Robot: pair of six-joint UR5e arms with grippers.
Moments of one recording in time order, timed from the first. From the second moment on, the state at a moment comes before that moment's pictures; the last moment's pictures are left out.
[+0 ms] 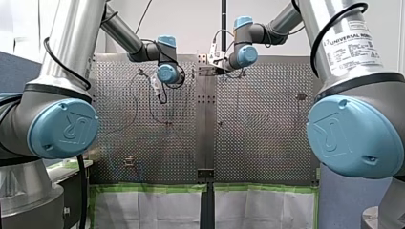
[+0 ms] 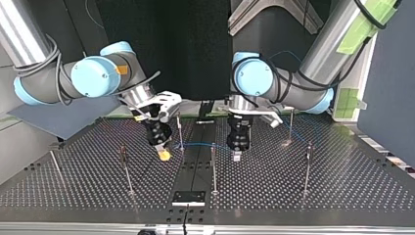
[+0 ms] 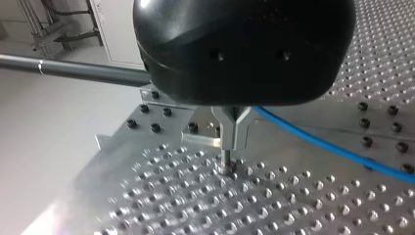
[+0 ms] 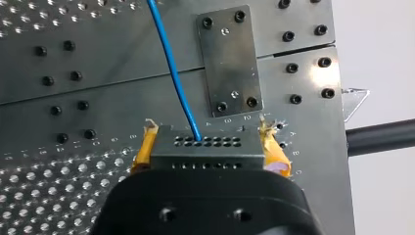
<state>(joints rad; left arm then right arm) -0.32 -1.82 -1.62 -2.70 -1.81 -1.83 2.15 -1.20 1.30 -0.11 1.39 1.77</state>
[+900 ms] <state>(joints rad) -0.29 -1.90 -1.47 -2.79 -1.82 -1.81 2.11 -1.15 1.22 -0.11 1.39 1.78</state>
